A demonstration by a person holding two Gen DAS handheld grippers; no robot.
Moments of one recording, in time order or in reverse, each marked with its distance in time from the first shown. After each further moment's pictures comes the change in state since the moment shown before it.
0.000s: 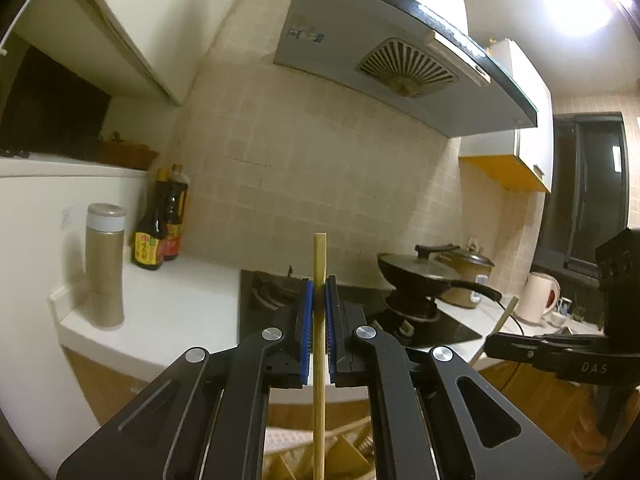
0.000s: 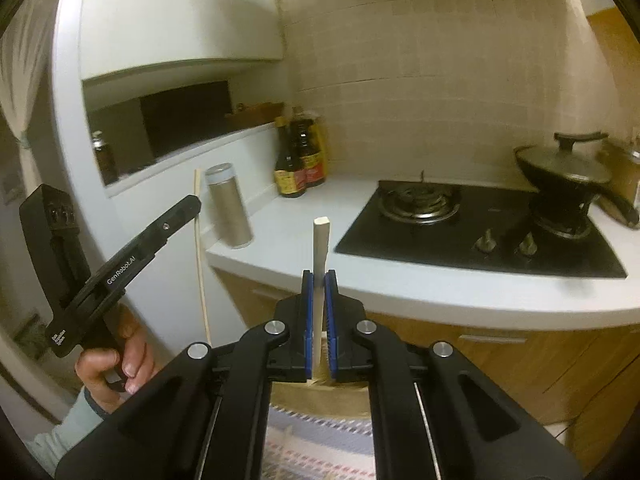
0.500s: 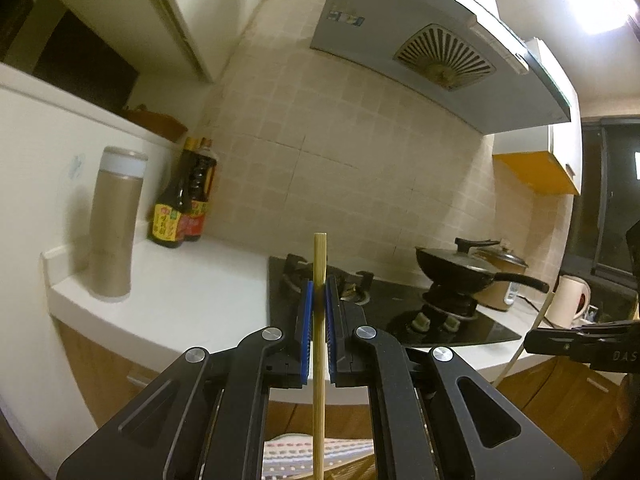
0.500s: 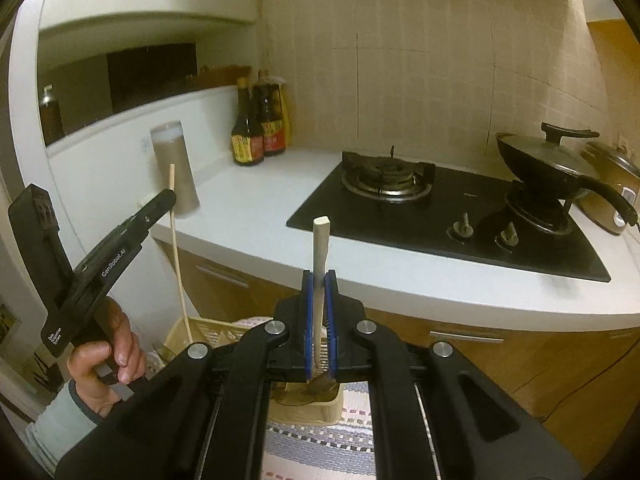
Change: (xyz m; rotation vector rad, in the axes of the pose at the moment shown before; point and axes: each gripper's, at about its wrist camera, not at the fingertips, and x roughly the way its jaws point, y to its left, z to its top) left arm 0.050 0.048 -0.061 -0.045 -0.014 0.085; right arm 0.068 -0.018 -0.021 -0.056 0.090 -0.137
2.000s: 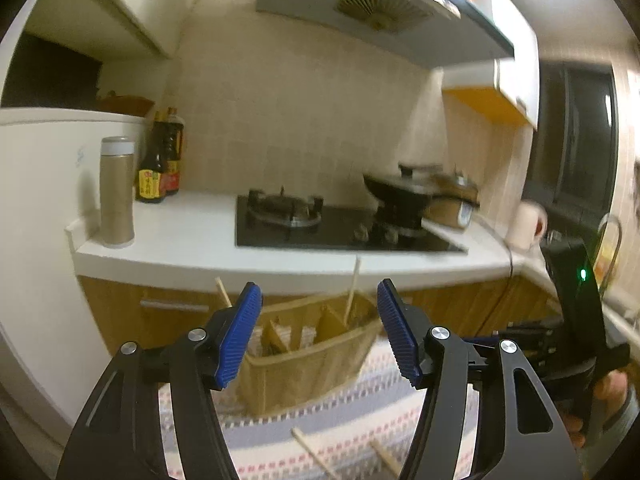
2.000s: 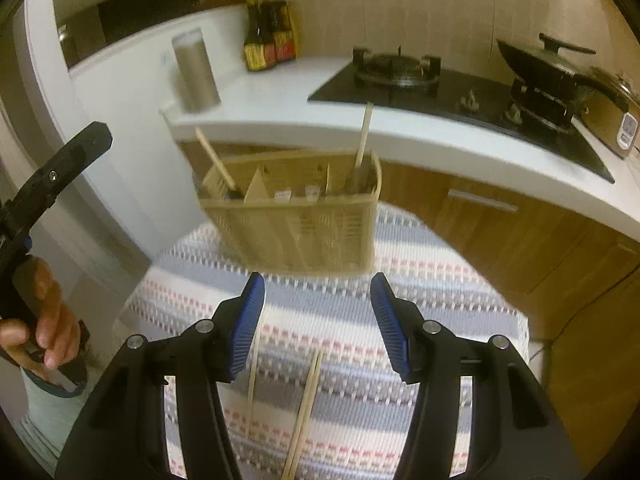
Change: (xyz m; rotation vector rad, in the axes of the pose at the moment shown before) left arm -0.134 -0.063 -0.016 0.150 0.271 -0.081; right arm -0.044 0.028 -0.110 0.056 0.295 0.040
